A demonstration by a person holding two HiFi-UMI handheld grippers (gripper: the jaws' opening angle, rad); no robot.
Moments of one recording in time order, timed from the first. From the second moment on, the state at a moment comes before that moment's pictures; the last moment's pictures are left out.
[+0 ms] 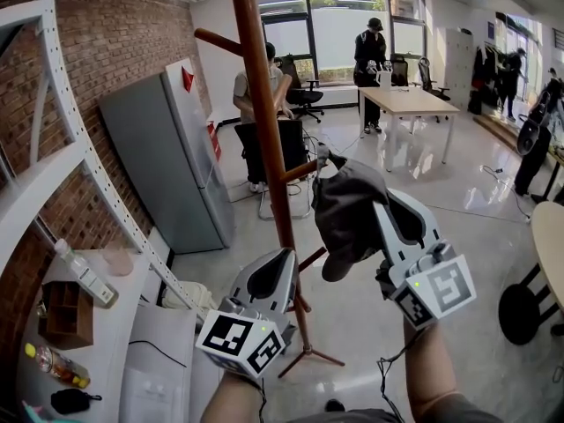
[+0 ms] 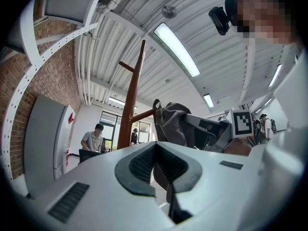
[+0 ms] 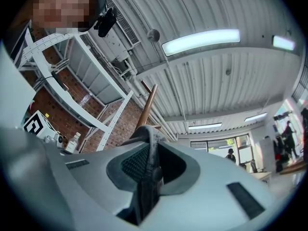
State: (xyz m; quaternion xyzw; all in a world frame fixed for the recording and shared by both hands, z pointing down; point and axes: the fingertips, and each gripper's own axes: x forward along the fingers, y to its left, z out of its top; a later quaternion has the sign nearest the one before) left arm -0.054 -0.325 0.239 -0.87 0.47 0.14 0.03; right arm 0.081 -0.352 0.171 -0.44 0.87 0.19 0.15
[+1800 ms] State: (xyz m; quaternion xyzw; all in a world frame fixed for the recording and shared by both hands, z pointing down) left arm -0.056 -0.319 0.323 -0.88 0.46 0.10 -0.05; right arm 0.059 -0.321 0.302 -0.46 0.88 0.08 0.07
